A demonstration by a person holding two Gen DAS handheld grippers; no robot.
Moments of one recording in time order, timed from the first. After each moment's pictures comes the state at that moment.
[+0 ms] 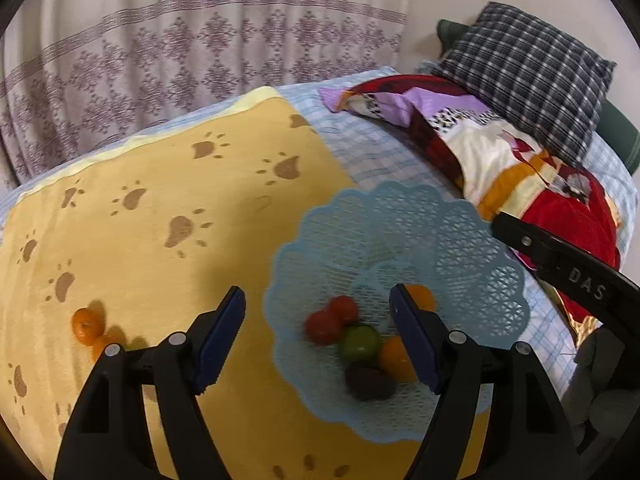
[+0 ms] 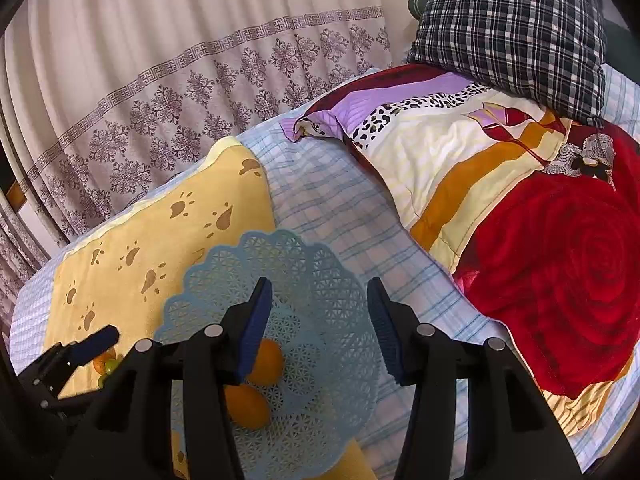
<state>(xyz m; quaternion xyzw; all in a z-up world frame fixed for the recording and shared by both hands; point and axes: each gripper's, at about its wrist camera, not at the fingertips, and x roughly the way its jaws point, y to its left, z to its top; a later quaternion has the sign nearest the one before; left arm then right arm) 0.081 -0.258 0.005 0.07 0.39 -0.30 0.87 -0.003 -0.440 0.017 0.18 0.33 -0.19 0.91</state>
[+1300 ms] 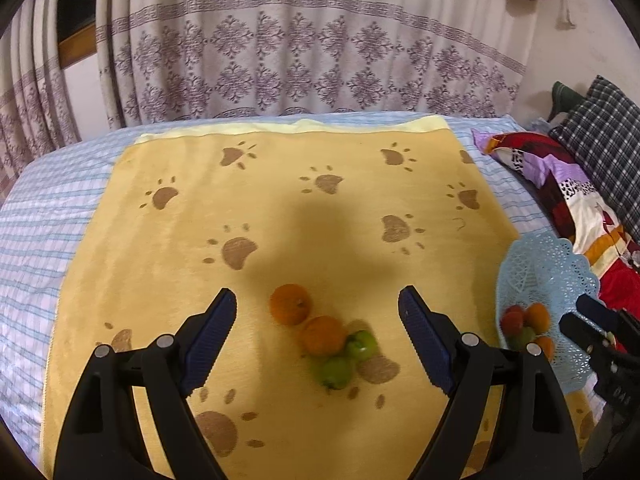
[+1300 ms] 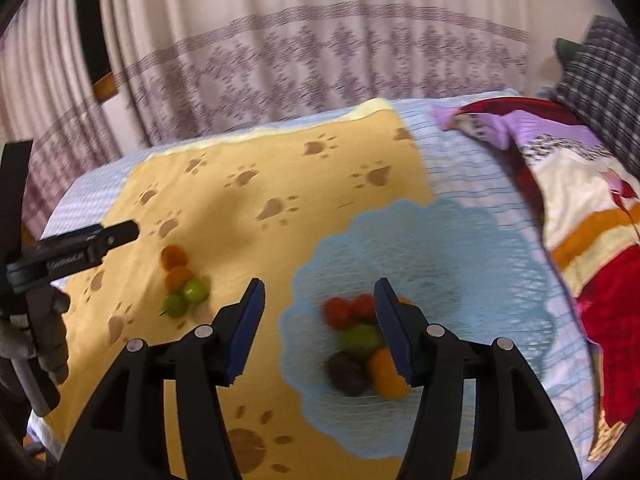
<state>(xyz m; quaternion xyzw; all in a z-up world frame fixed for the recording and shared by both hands) 0.123 -0.072 0.017 0.01 0.40 -0.14 0.91 0.032 -0.301 0.013 0.07 0.38 0.01 0.92</state>
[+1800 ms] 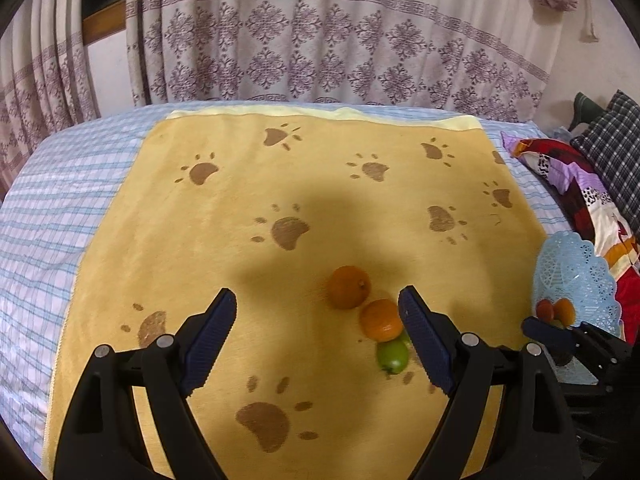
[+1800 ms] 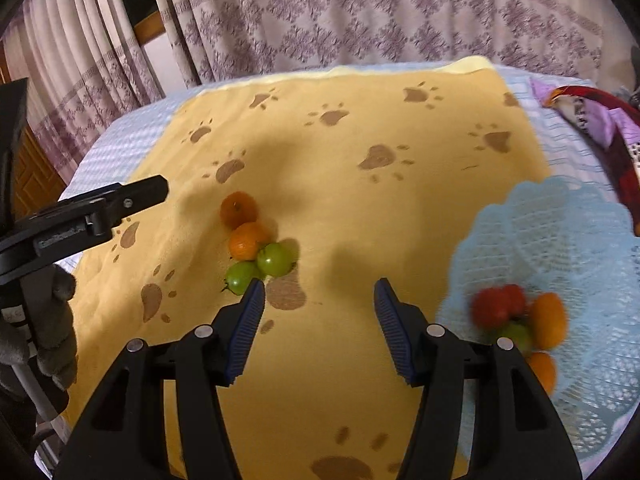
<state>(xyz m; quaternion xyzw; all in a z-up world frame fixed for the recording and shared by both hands) 0.126 -0.023 -0.001 -0.01 0.41 -0.11 0.91 0.082 -0.219 -0.034 0.05 0.45 0.09 0.88</state>
